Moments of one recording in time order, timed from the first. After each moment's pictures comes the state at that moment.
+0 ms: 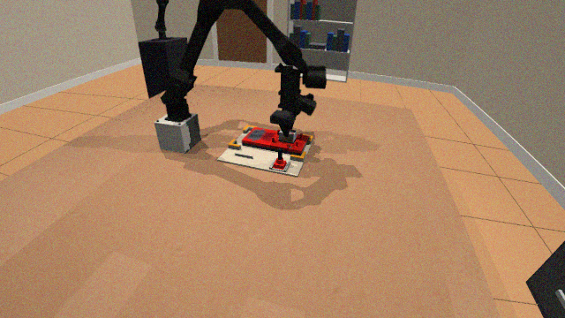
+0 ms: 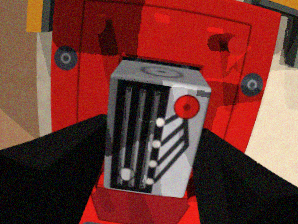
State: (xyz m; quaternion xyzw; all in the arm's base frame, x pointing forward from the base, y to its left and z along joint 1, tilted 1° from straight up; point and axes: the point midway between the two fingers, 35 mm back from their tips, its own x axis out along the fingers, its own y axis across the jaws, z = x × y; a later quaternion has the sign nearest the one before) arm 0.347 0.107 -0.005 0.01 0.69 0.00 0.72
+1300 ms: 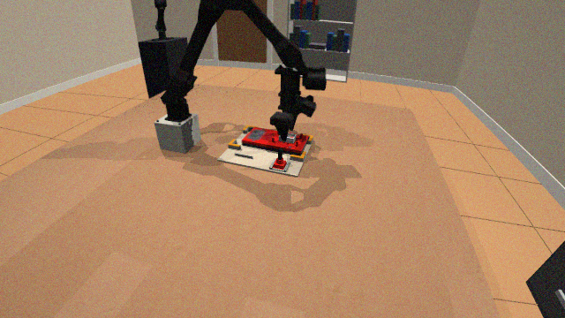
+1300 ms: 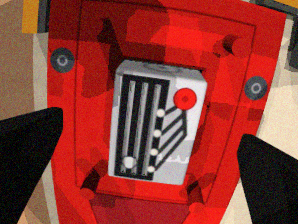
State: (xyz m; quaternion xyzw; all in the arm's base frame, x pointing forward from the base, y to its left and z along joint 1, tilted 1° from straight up) arm 0.347 0.107 -0.010 0.01 0.69 0.00 0.72
